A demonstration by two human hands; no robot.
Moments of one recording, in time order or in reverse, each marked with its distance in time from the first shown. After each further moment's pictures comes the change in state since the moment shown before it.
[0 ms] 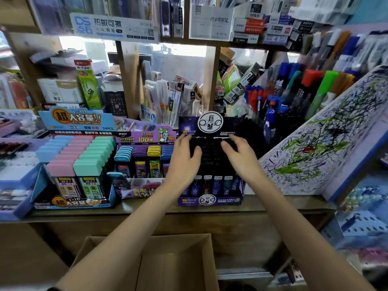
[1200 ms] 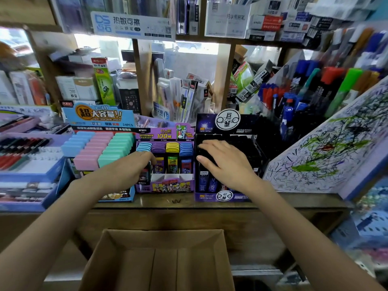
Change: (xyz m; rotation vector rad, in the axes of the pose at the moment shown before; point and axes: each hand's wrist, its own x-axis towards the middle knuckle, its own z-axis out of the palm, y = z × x) left_hand -0.011 -0.078 -0.151 0.729 -0.501 0.136; right_hand -0.029 -0.048 0.041 -0.643 -0.228 -0.490
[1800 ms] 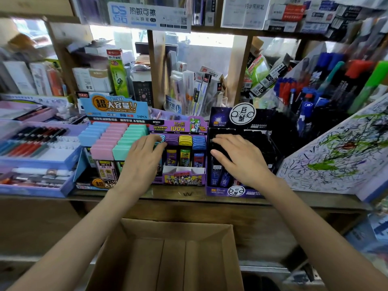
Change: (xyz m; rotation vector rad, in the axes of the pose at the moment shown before) left_hand -0.006 0.014 0.030 0.322 0.593 -0.030; right_hand -0.001 0.000 0.002 -0.020 0.027 -0.010
